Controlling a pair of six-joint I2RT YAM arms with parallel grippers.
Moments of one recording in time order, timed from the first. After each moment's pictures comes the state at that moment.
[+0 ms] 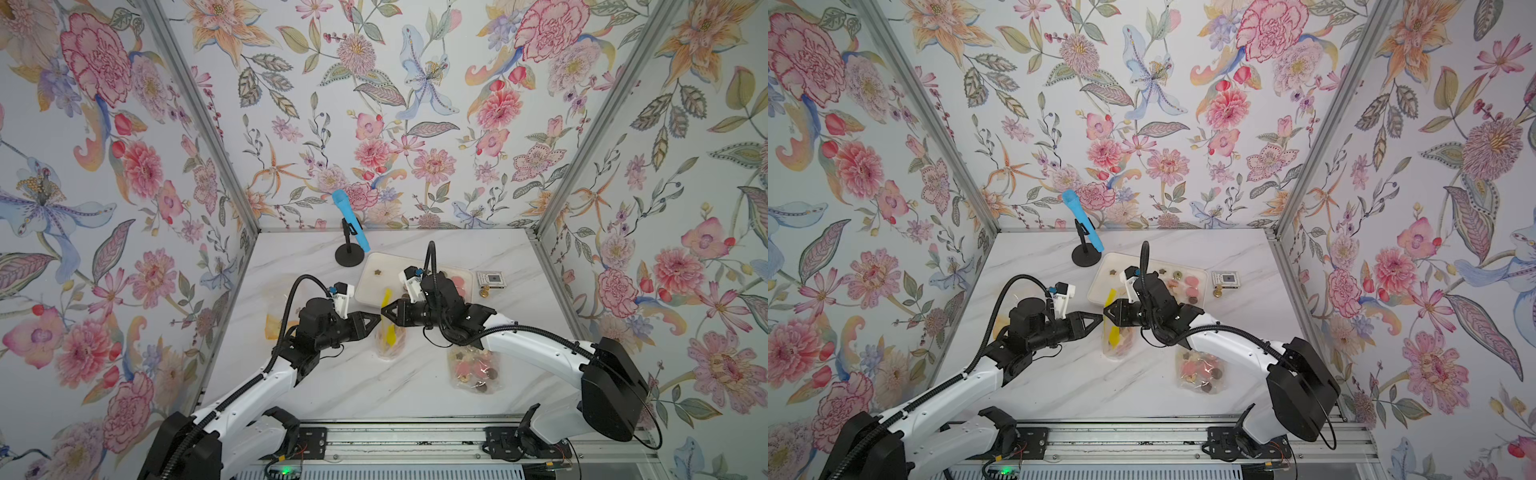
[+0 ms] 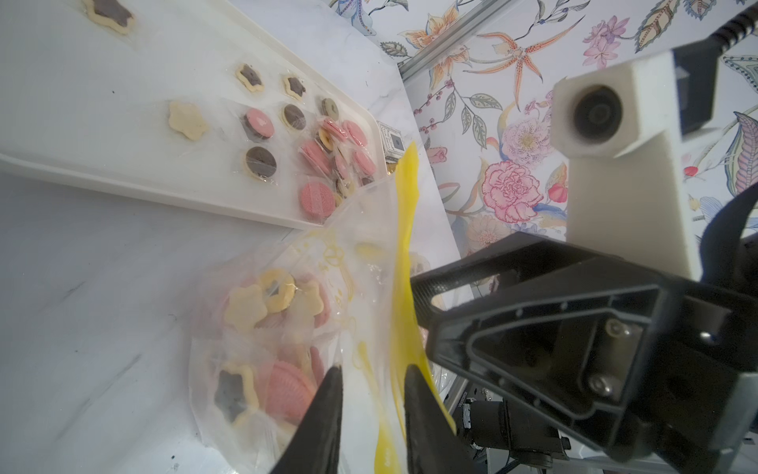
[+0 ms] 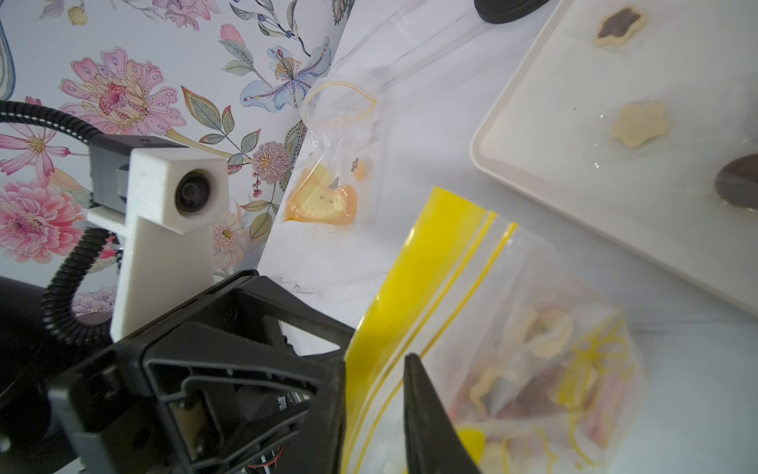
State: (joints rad) left arm -0.50 1.04 0.51 0.13 0.48 -0.78; right arm 0.85 1.49 1.02 -0.06 -0.28 0.74
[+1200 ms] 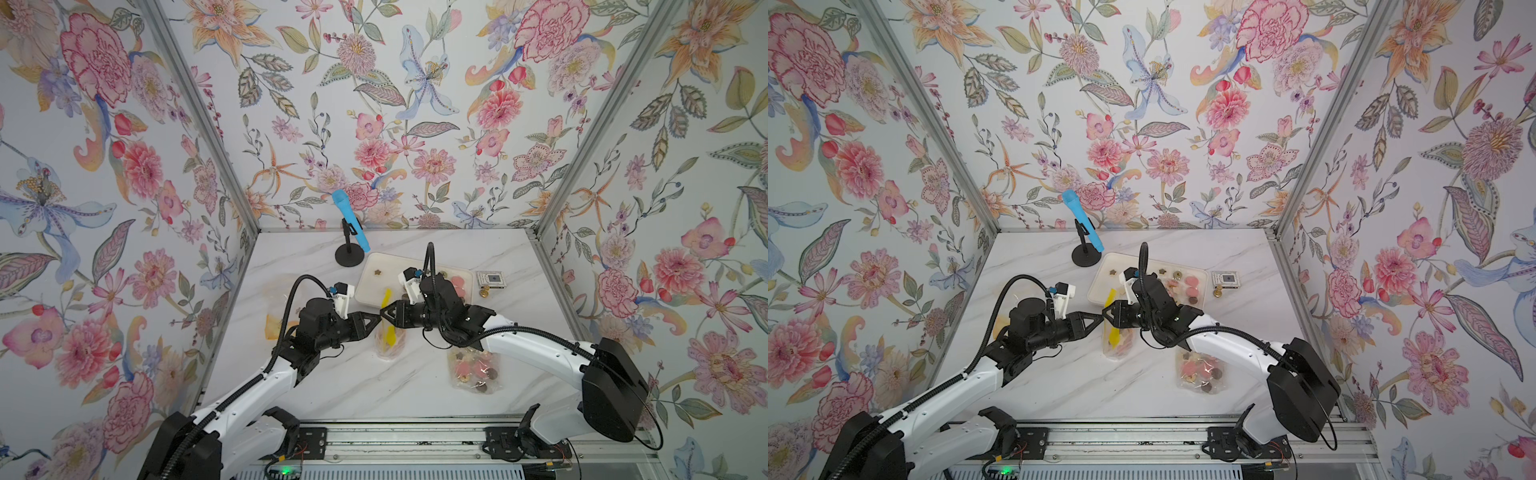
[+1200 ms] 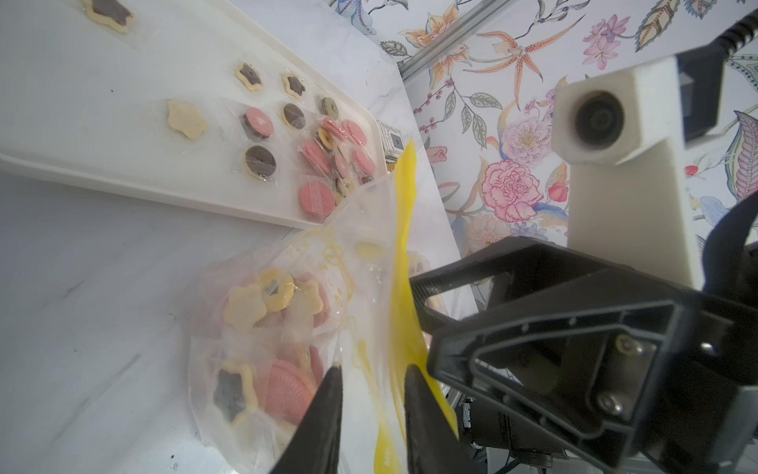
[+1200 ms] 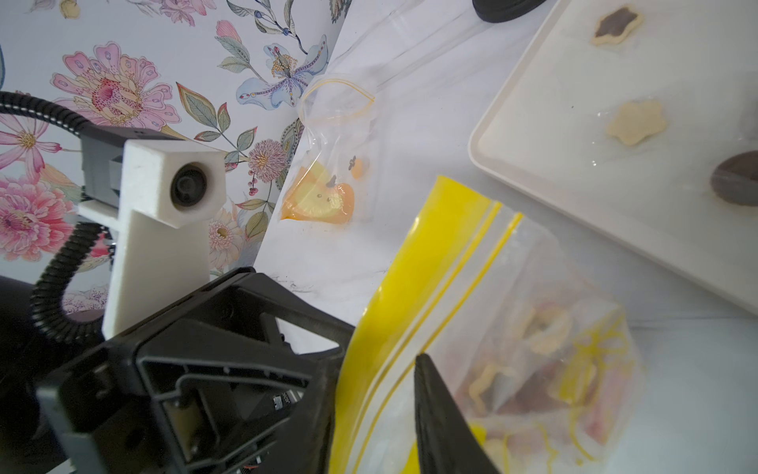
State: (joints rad) left arm -0.50 1.04 0.51 0.13 0.48 -0.78; right arm 0.86 1.48 1.01 -0.06 -0.25 0.73
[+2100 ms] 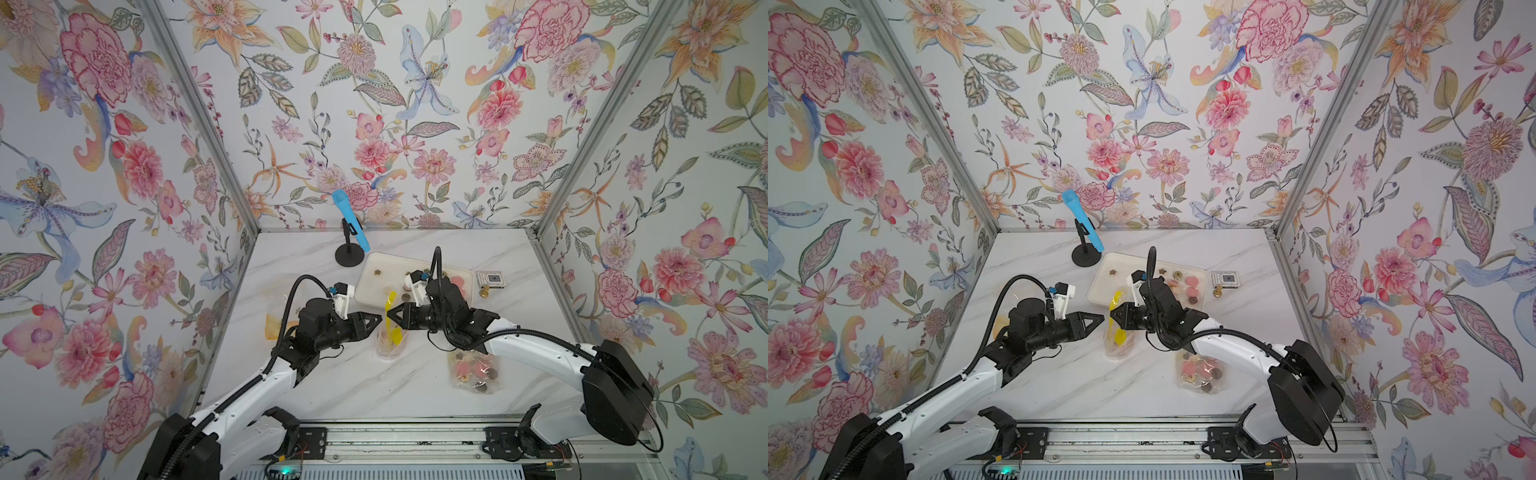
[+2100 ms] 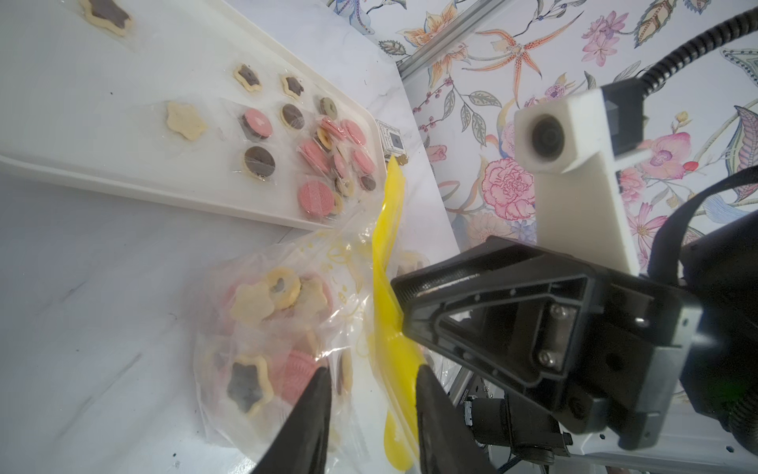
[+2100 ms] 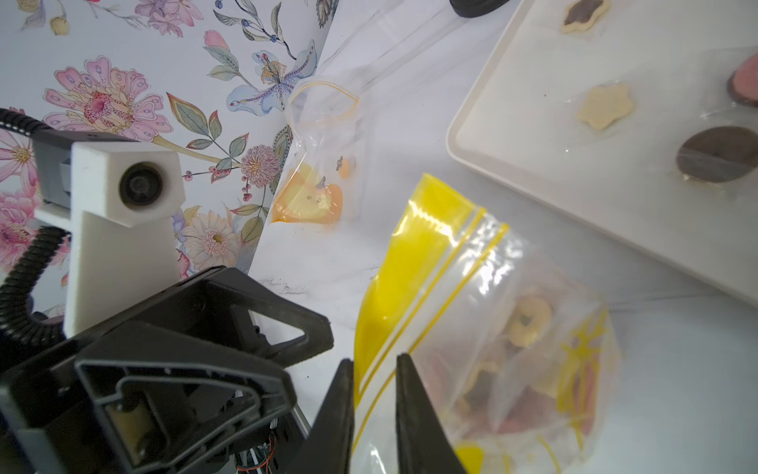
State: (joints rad) left arm -0.50 1.03 0.51 0.12 0.48 -0.77; right arm 0.83 1.46 0.92 0.01 -0.28 0.76
